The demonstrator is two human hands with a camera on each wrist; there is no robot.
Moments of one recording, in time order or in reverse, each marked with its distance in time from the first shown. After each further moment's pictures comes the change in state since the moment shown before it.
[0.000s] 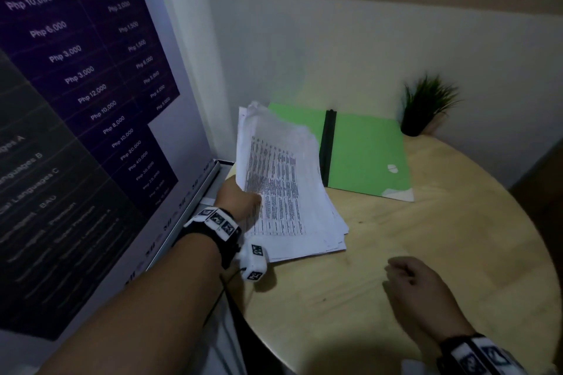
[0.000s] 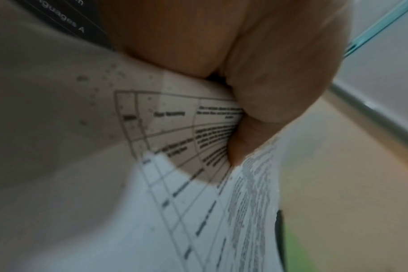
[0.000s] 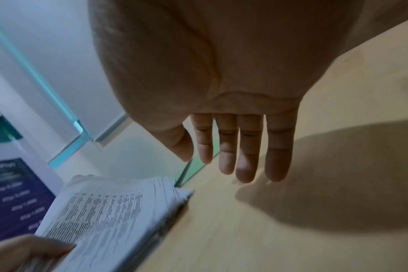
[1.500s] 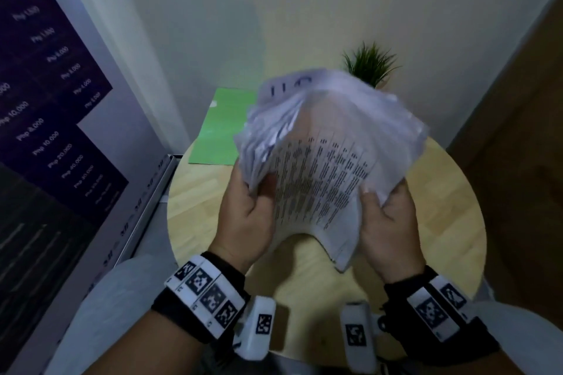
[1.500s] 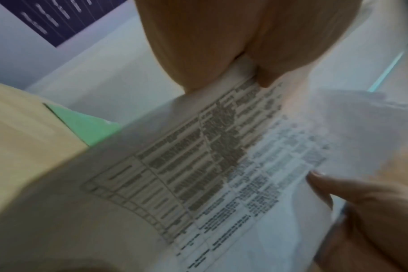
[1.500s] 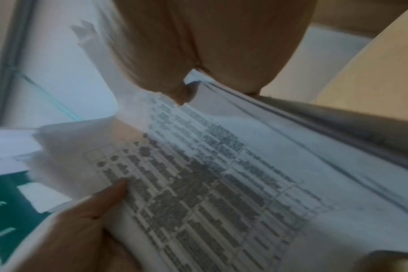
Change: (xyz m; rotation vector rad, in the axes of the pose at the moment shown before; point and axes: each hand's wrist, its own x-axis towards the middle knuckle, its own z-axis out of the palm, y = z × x) left_hand -0.148 0.068 0.064 -0.486 -0.055 0.740; right_hand -0.033 -0.080 -0.035 0.559 0.337 -0.395
